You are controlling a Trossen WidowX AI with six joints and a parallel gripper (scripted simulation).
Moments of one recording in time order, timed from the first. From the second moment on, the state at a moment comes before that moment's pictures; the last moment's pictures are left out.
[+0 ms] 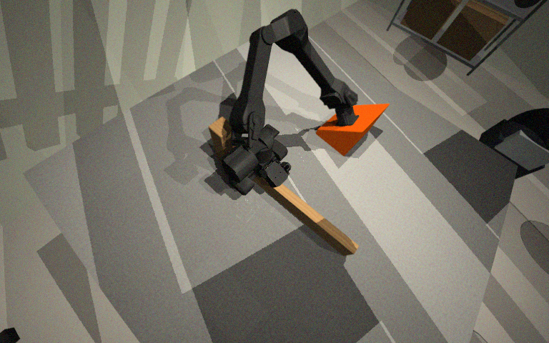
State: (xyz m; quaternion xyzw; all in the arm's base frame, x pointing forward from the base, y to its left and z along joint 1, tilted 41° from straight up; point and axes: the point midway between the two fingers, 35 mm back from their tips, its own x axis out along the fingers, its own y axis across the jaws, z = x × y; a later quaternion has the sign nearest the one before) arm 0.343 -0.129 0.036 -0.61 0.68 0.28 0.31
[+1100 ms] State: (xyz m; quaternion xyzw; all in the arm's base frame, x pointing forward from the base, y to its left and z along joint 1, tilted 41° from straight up) arm 0.341 -0.130 0.032 -0.61 0.68 0.28 0.30
